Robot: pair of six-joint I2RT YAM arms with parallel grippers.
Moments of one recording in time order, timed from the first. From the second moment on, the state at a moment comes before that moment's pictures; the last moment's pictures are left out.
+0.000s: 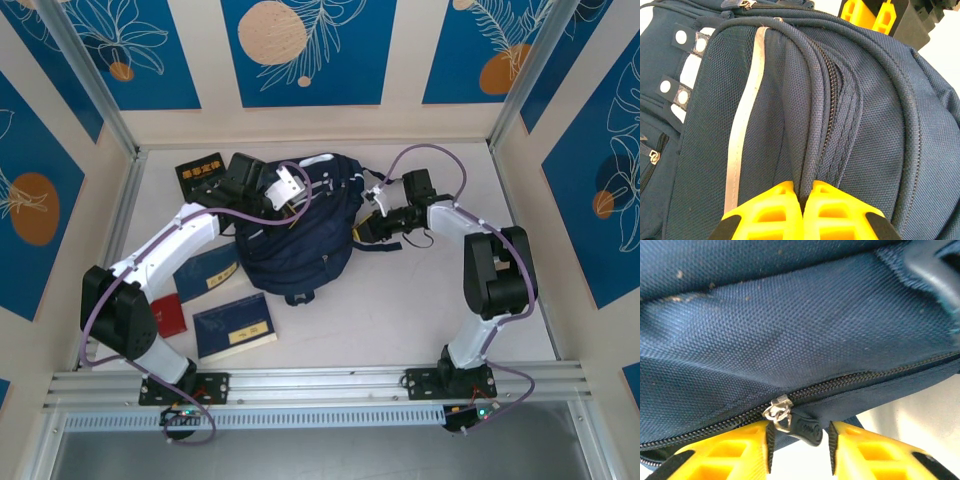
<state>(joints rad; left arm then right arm) -0.48 1.56 1.36 -0.65 0.41 0.40 0.19 1.76 1.13 -0.48 -0.92 -0.41</state>
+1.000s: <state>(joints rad) -0.48 1.56 1.36 -0.64 0.42 0.40 0.25 1.41 1.00 -0.38 -0.68 0.61</state>
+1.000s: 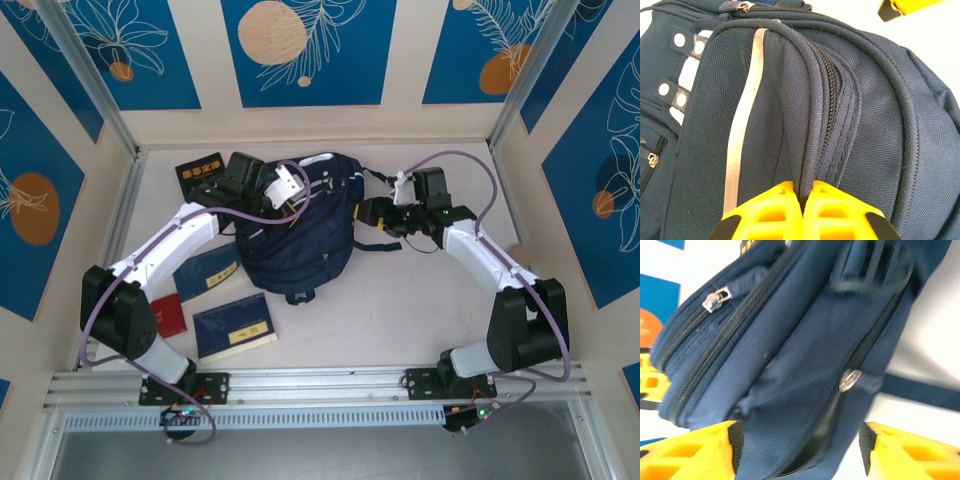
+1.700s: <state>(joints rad) -0.47 1.58 1.37 -0.59 0.41 0.23 0.40 1.55 1.04 -0.23 -0.75 1.00</state>
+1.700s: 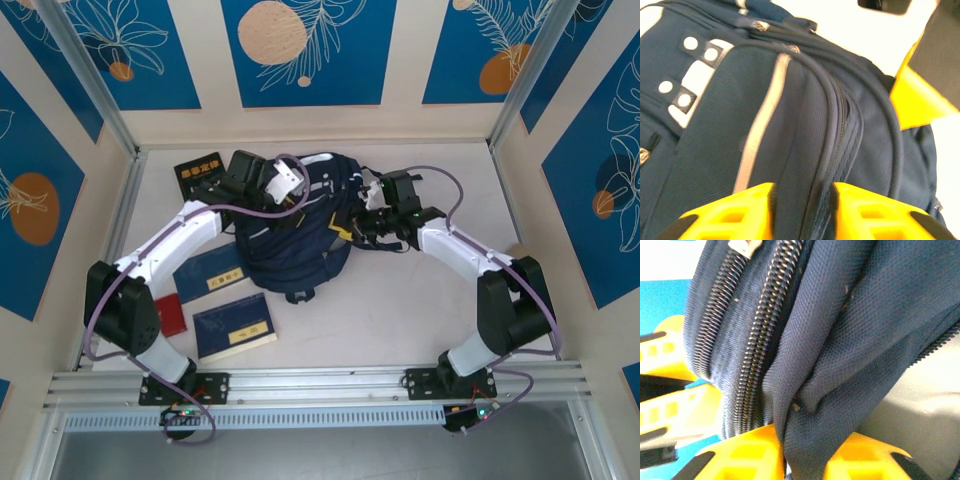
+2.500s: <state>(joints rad) -0.66 1.51 1.13 -0.46 0.24 -0.59 0.45 1.76 1.20 -0.02 -0.74 1.06</state>
